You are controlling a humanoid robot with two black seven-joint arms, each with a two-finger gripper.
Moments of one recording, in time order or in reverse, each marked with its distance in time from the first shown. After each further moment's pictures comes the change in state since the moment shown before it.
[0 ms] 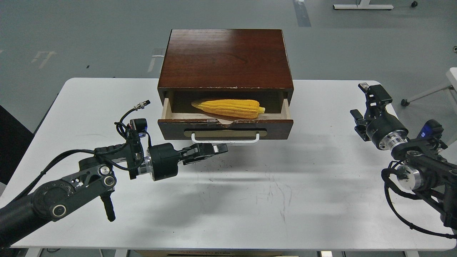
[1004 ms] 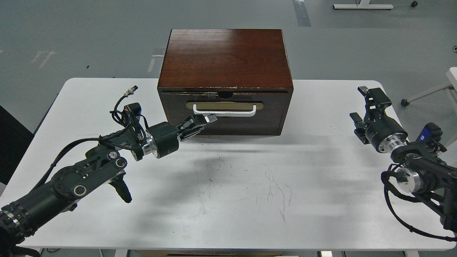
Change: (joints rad) left arm -0.062 -0.126 -0.056 0.238 -0.074 0.121 0.024; right arm -0.015 0.002 0.001 0.002 0.002 -0.001 0.000
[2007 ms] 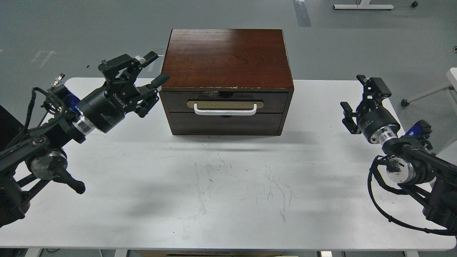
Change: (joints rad) left arm 0.098 0.338 -0.118 -0.267 -0.749 -0.168 -0.077; right arm -0.008 0.064 0.117 -0.002 0.143 0.113 0.000
